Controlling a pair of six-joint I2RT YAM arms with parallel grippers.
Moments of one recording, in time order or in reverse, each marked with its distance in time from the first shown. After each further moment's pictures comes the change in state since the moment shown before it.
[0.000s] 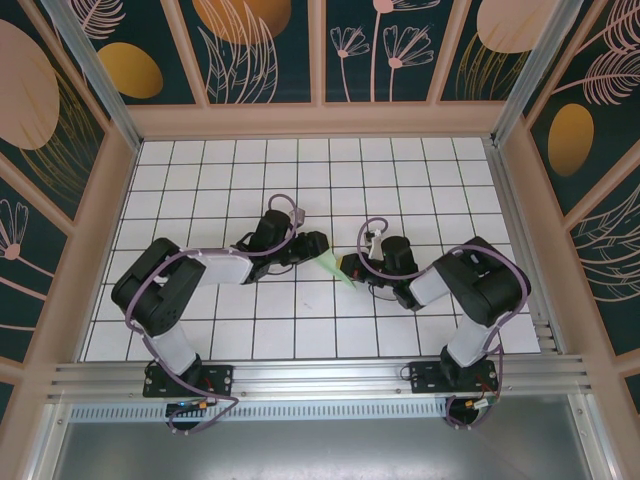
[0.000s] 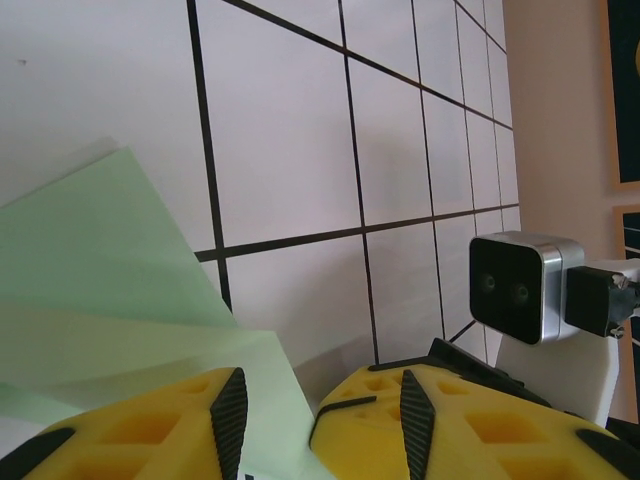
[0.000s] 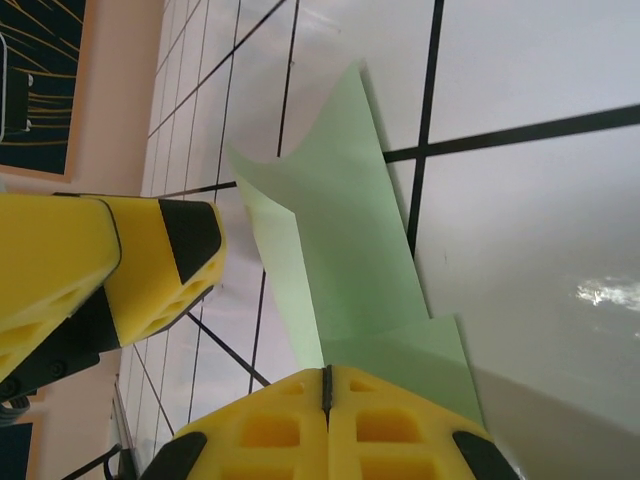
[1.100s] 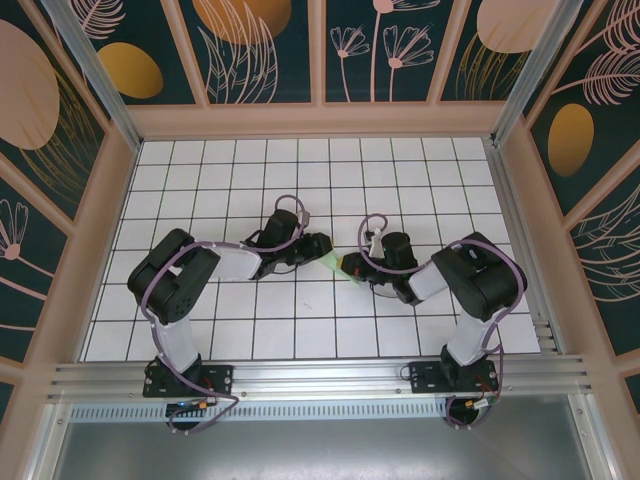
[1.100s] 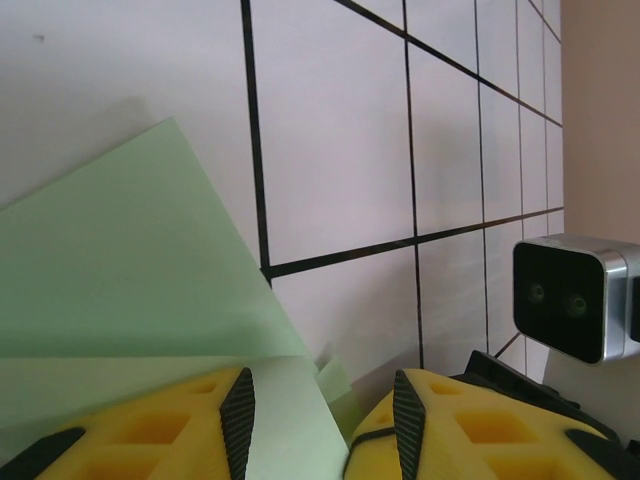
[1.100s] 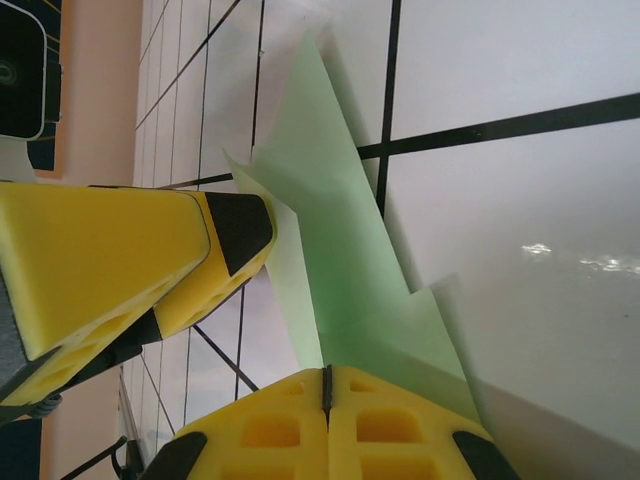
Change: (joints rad) left arm -0.006 0.103 0.065 -0.033 -0.019 -0.001; right arm -0.035 0.034 0.041 -0.060 -0.060 -0.001
